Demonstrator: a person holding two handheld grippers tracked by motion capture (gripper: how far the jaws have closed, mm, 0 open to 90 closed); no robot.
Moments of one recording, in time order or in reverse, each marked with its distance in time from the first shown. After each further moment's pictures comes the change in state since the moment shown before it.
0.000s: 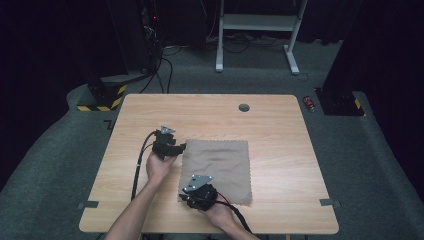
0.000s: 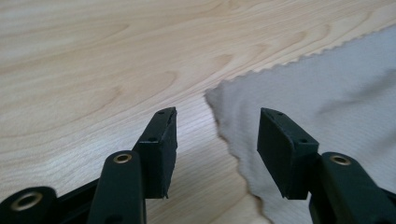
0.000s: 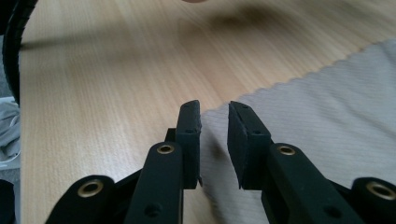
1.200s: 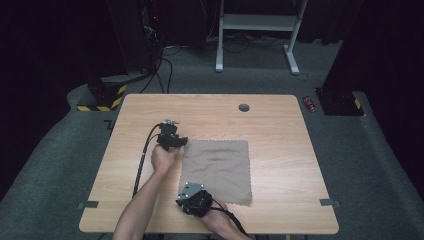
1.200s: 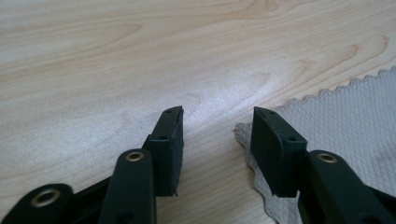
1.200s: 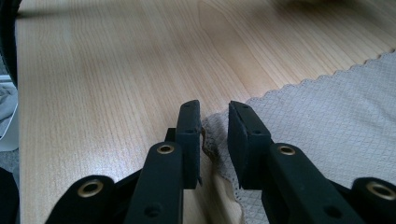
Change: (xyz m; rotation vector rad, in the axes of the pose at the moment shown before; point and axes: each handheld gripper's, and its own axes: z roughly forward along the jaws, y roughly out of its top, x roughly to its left) left arm 0.010 0.024 0.033 0.063 0.027 -0.031; right arm 0.018 -0.003 0.010 0.036 -0.029 -0.076
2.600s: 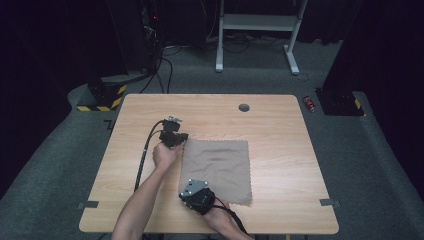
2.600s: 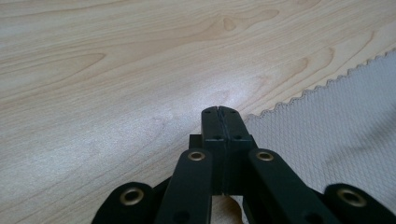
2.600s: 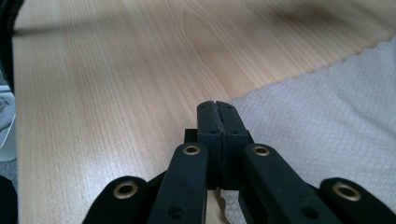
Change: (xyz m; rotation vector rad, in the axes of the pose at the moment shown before) left arm -0.006 0.013 -0.008 -0.024 -0.102 0.033; right arm -0.007 0.002 -0.009 -0.019 -0.011 0.034
